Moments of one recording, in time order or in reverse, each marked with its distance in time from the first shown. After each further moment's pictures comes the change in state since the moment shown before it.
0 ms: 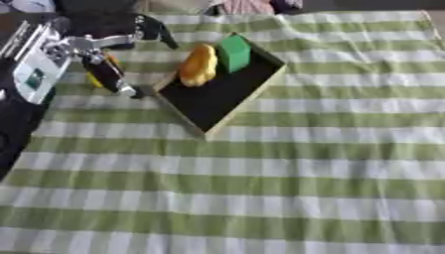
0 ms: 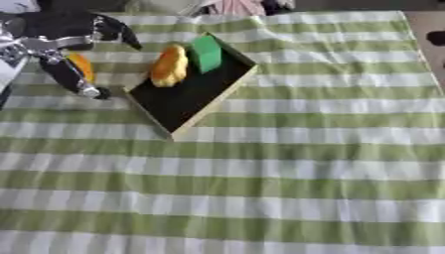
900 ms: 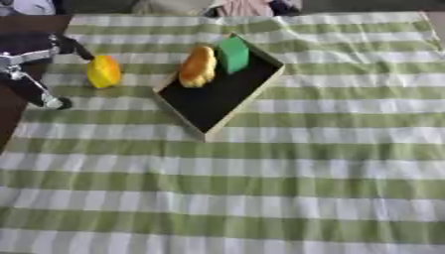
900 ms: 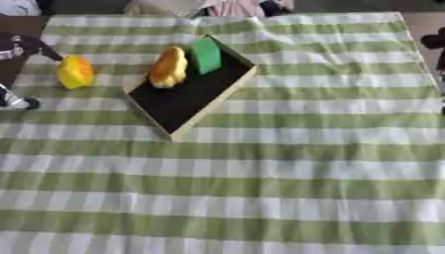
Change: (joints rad) left arm 0.045 0.072 0.147 0.227 -0.042 0.091 0.001; right arm 0.010 0.008 -0.005 0.000 0.005 0.006 -0.001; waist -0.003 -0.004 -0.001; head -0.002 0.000
